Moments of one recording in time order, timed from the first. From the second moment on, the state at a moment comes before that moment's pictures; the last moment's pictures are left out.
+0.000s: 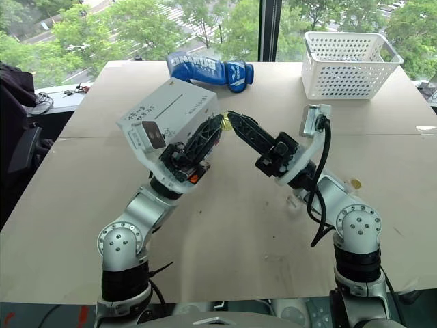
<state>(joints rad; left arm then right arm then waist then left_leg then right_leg) -0.24 0.08 0.08 -0.47 -1.38 0.66 -0.36 -0.37 -0.22 -0.06 -0.47 1.52 0.73 0.17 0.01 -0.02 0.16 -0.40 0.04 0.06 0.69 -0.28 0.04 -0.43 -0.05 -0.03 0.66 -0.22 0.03</state>
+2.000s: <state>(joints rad) -0.80 0.88 -0.03 -0.34 -0.69 1.17 -0.16 -0.56 -0.56 0.00 -0.40 0.90 0.68 0.66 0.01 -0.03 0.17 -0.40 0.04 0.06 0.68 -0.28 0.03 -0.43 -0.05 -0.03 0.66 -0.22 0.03</state>
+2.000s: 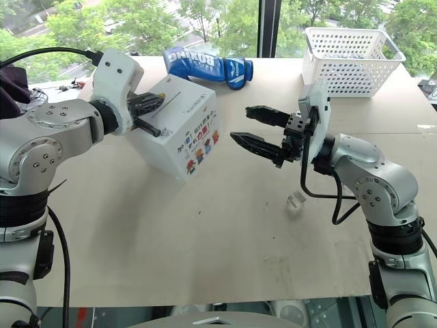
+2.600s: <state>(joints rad) -0.79 0.79 0.02 -0.36 -0.59 1.26 -0.24 -0.56 -0.56 -0.02 -0.42 0.89 0.68 0.65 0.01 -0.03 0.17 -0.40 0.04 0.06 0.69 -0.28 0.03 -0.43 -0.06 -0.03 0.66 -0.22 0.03</state>
